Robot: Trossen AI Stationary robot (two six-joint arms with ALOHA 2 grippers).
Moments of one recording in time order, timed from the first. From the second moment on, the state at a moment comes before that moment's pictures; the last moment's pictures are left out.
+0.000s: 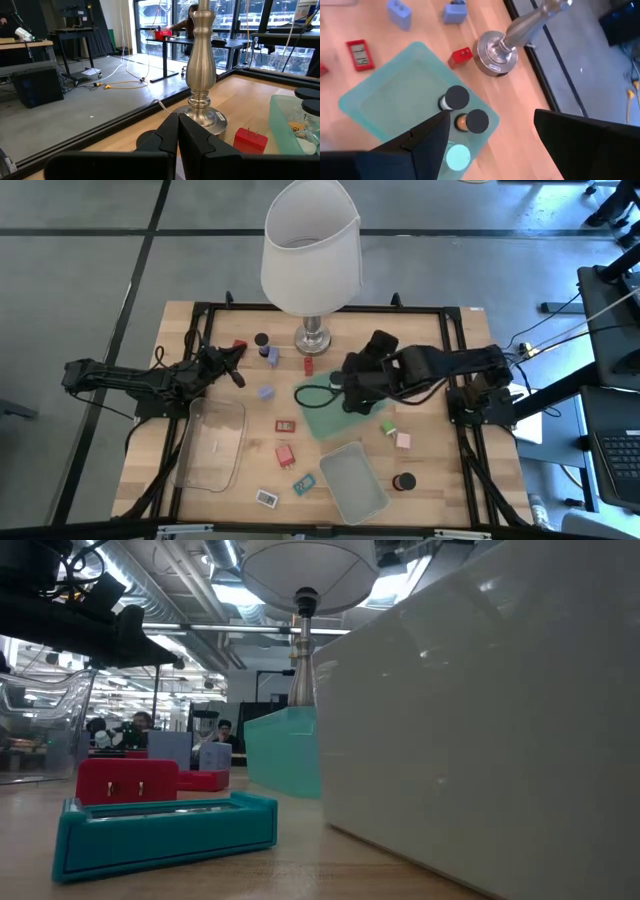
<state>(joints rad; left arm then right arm) -0.01 0.28 0.01 0.21 -0.83 -0.07 0.28 1.85 2.17 -1.57 0.62 0.45</state>
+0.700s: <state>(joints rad) -0.01 0.28 0.01 0.24 -0.85 -0.07 0.25 1.51 1.77 -1.57 0.80 0.60</state>
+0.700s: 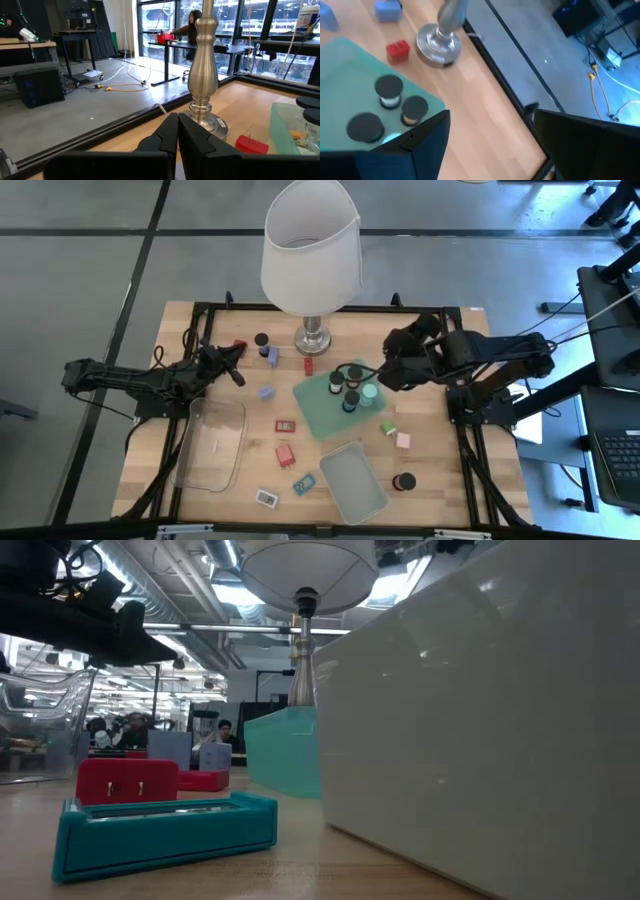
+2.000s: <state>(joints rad) 0.36 0.52 0.10 0.37 -0.45 -0.19 0.21 1.44 1.68 -1.57 0.82 0.74</state>
